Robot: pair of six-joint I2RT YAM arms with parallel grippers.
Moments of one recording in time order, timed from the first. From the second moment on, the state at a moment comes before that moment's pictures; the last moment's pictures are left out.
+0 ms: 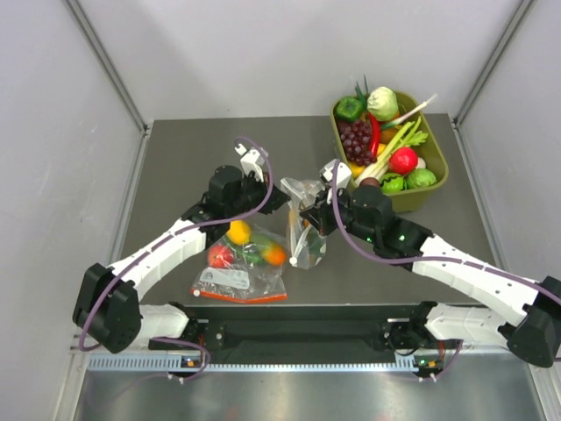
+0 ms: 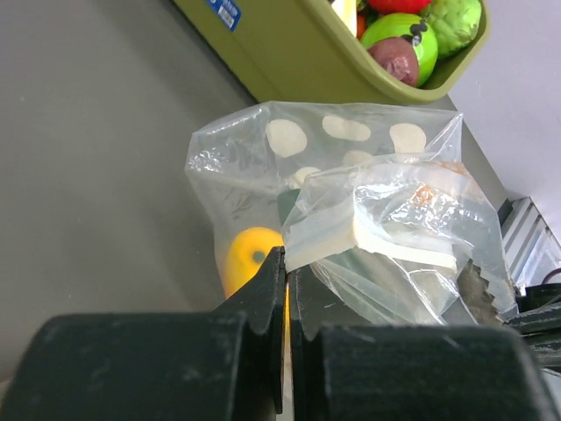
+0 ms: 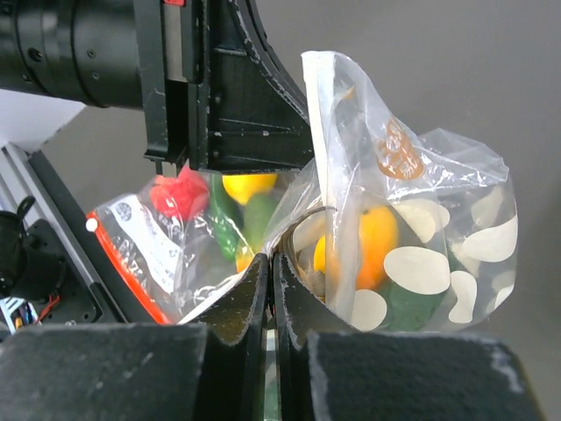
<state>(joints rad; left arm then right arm) -0.55 1.29 0.87 0.10 0.32 -0.46 0.88 1.10 0.89 -0.07 -0.01 0.25</state>
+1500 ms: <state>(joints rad) -0.55 1.37 0.82 0.09 0.33 -0.43 0.81 1.07 0.86 -0.01 -0.13 0.31</state>
